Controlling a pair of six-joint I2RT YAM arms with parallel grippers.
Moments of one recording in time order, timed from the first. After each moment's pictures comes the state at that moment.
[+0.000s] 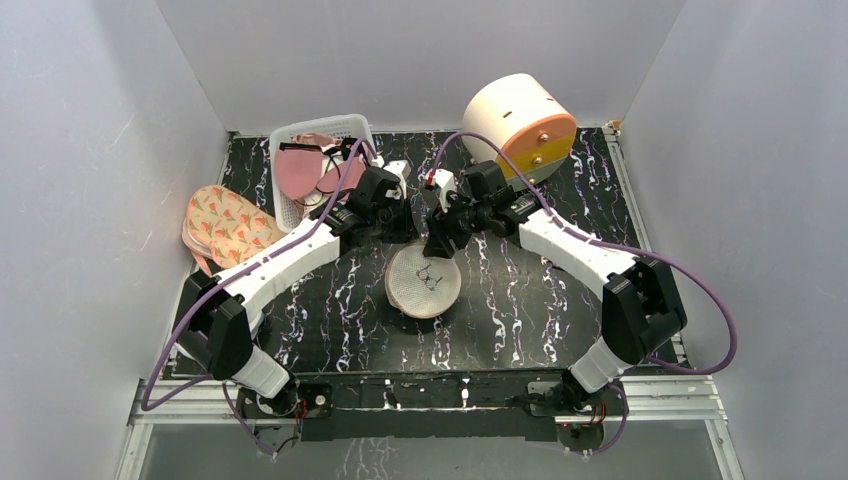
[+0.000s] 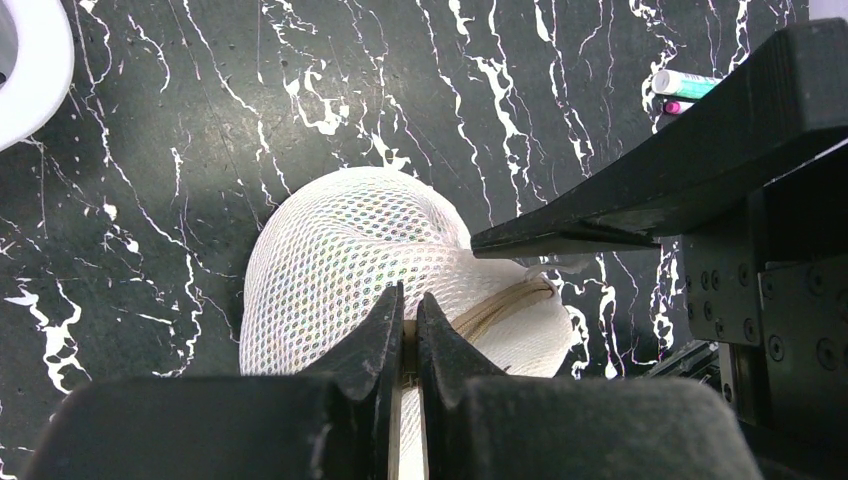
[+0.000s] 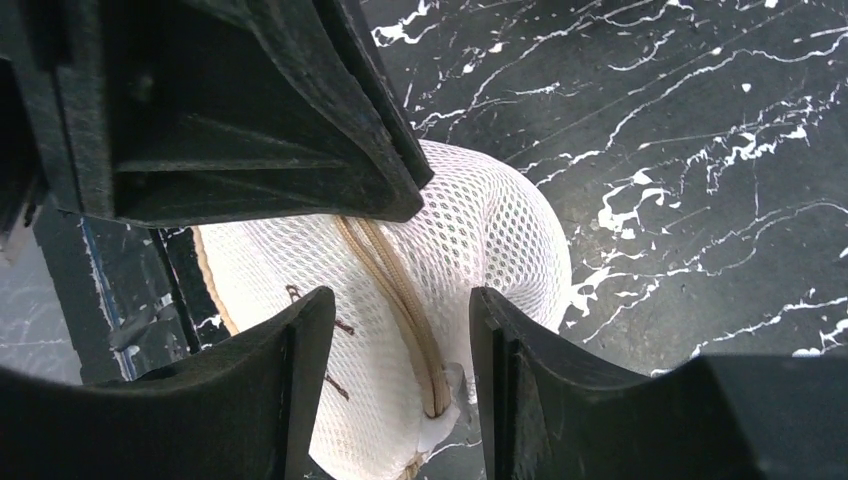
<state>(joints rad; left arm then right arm) -0.67 1.52 1.22 -0.48 0.05 -0.52 0.56 1.58 1.20 -0.37 -0.61 -0.16</state>
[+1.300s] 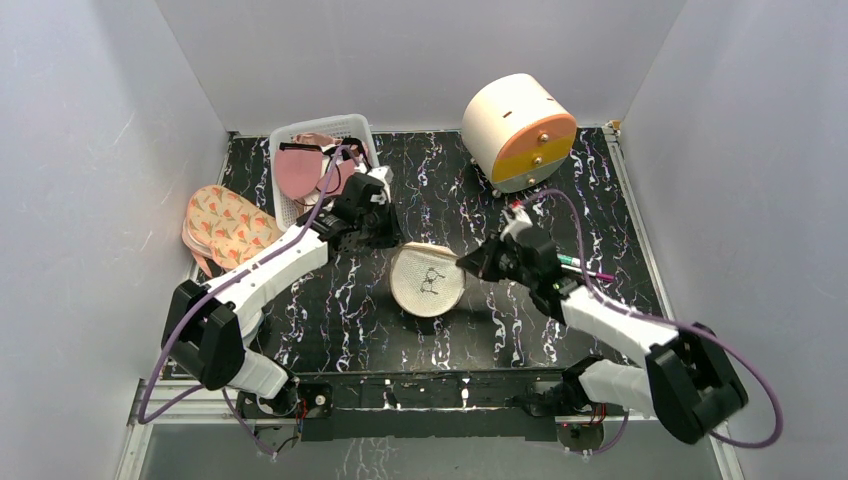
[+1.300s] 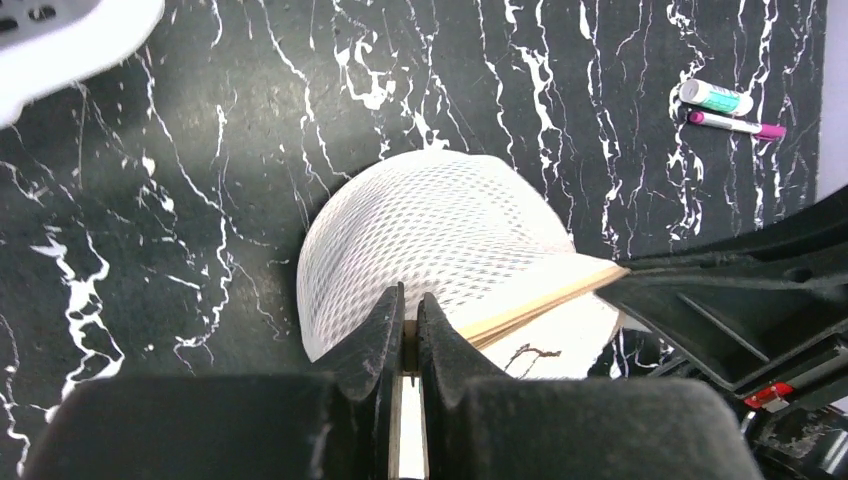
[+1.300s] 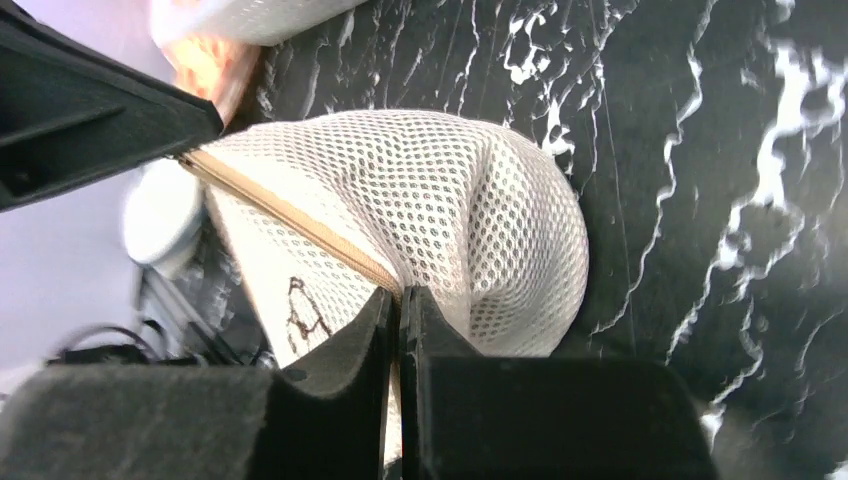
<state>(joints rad) -0.62 1.46 1.15 -0.48 0.04 -0.54 0.51 1.21 0.58 0.17 -0.29 0.62</state>
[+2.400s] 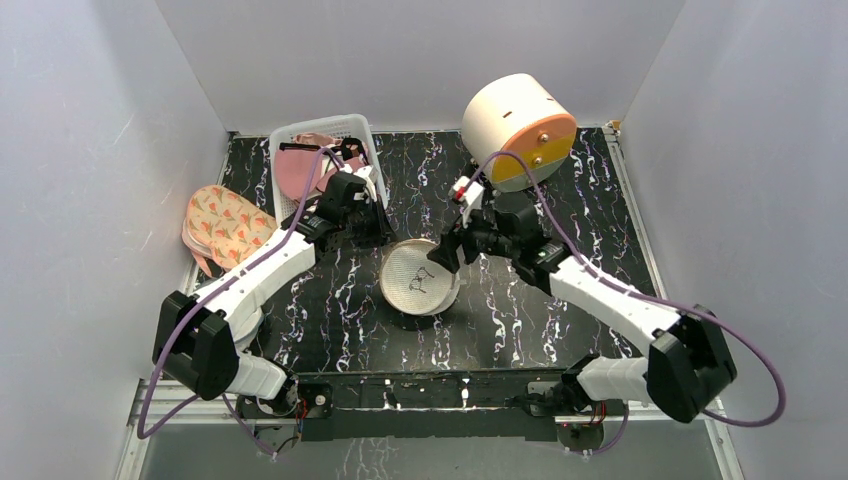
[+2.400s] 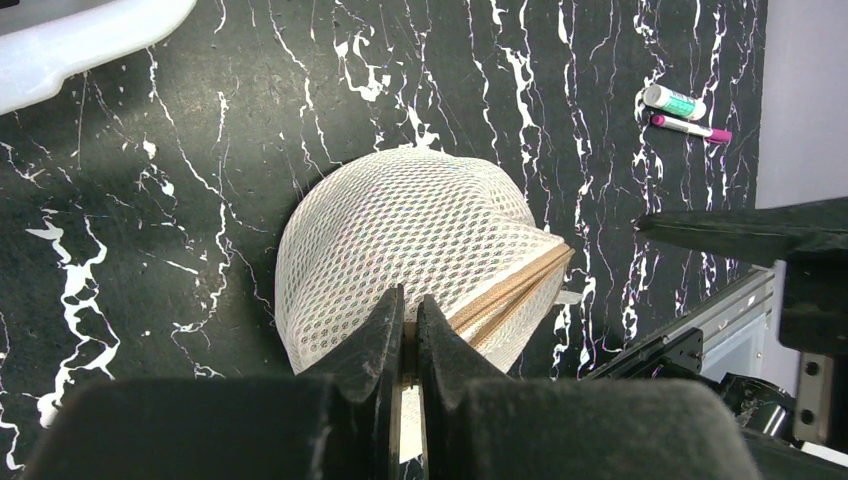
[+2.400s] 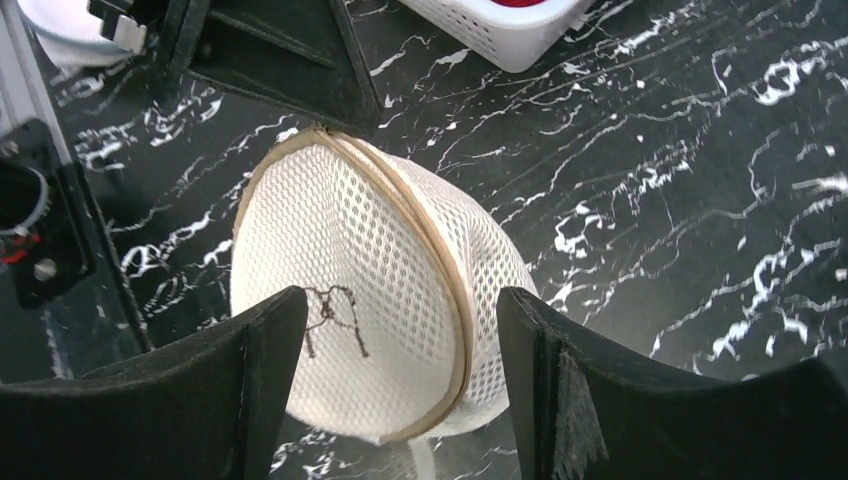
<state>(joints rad) -0.53 1.40 1.08 -0.46 0.17 -0.59 0.59 1.22 0.82 0.02 -0.42 0.04</state>
